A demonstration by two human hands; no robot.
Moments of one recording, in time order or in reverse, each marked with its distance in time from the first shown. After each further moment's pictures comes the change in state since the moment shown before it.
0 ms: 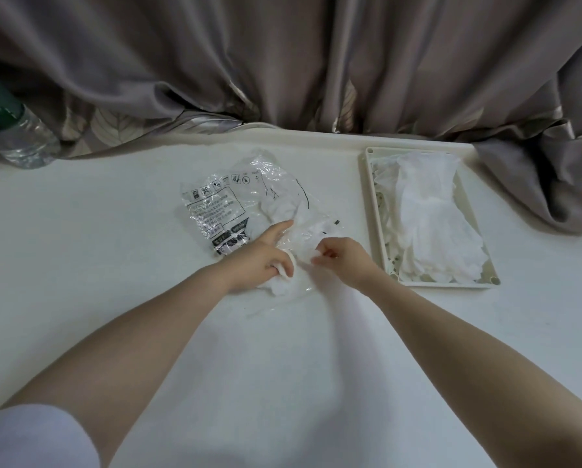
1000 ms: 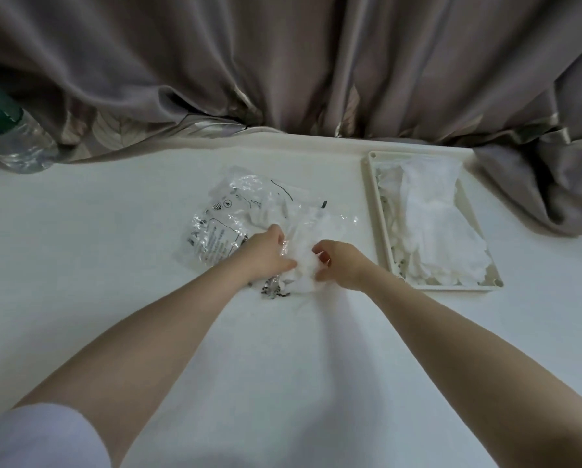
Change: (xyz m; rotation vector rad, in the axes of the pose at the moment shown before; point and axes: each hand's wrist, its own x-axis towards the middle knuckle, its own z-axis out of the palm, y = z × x) left_hand 0.014 0.018 -0.014 0.026 0.071 -0.418; right_hand 0.011 -0.022 0.008 -0.388 -0.159 0.116
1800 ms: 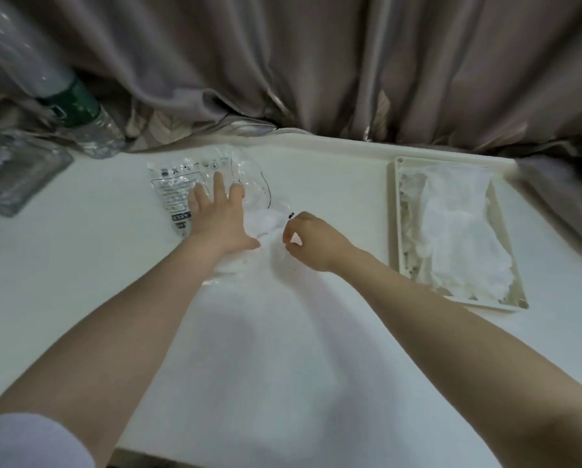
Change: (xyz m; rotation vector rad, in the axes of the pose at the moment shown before) left_hand -0.051 -0.006 -0.047 0.487 0.316 -0.324; right_hand -0.014 -0.053 -0.011 -0.212 0.024 -0.441
